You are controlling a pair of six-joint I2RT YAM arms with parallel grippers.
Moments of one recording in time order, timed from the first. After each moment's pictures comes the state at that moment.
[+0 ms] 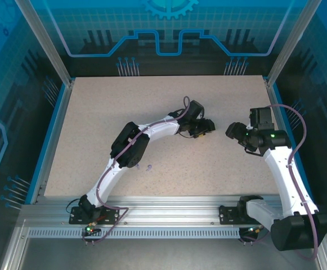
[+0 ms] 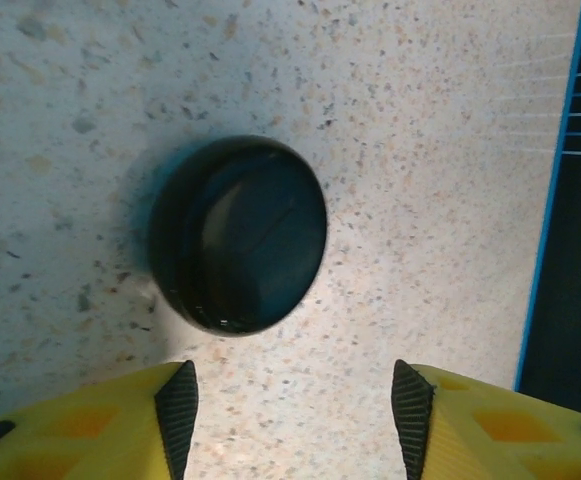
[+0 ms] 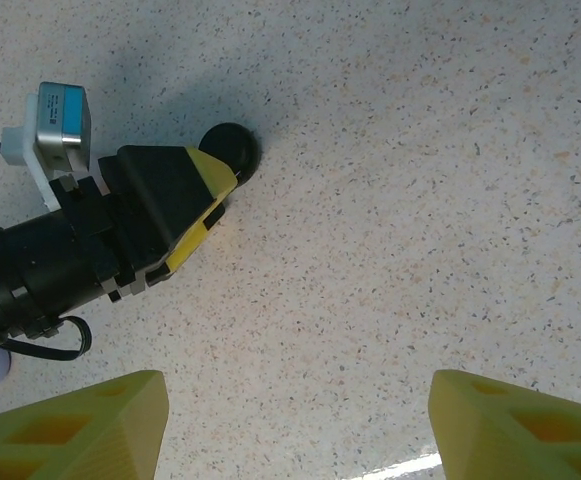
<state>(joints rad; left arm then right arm) -0.74 2.45 1.95 -0.32 0.37 -1.00 0.03 1.04 1.02 -0.95 -0.08 0.60</state>
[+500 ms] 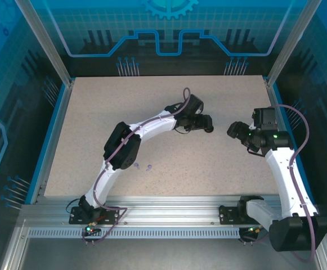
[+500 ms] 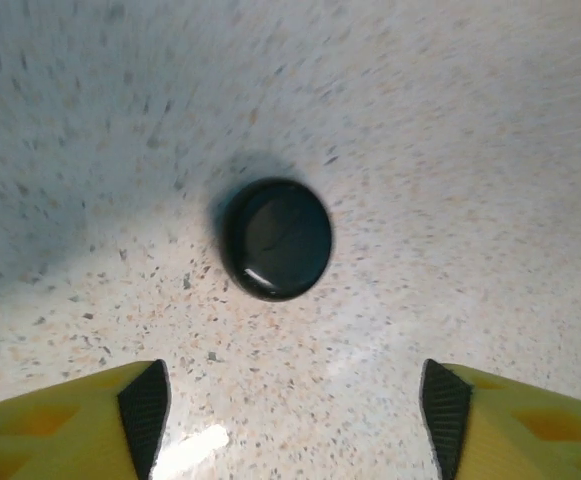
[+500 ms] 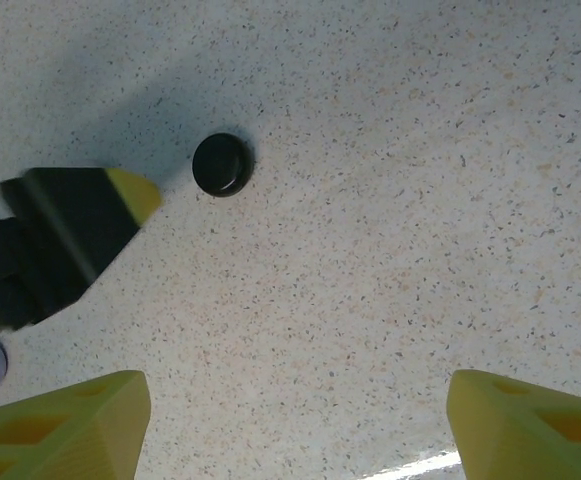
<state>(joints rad) -0.74 2.30 1.95 -0.49 0.19 -0.78 -0.01 1.03 1.02 -0.95 -0.10 0.56</state>
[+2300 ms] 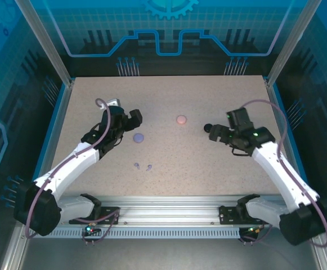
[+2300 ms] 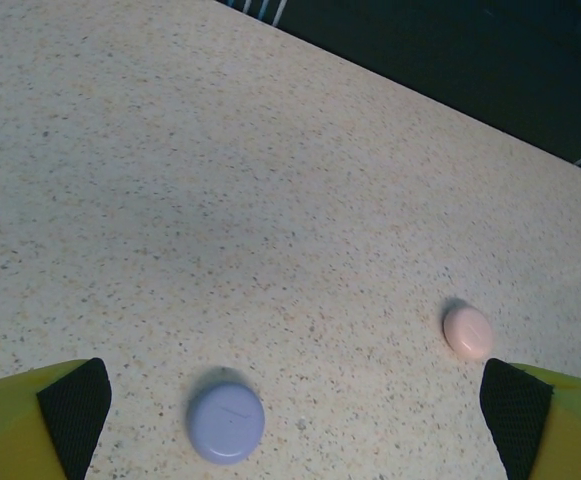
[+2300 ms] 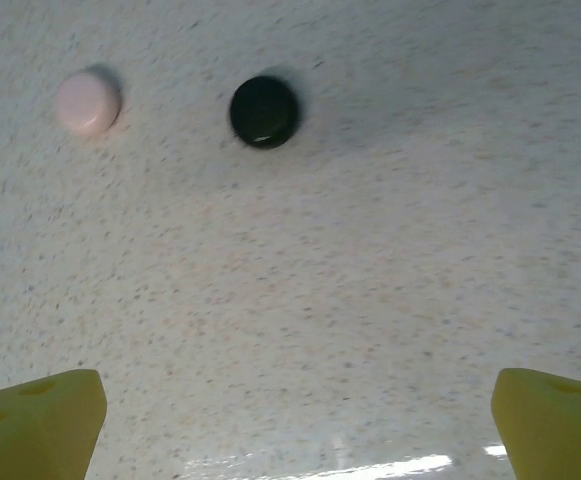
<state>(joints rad) -0.36 1.20 0.88 -0.26 -0.24 -0.67 0.36 1.16 1.05 -0.92 0.13 0.62</state>
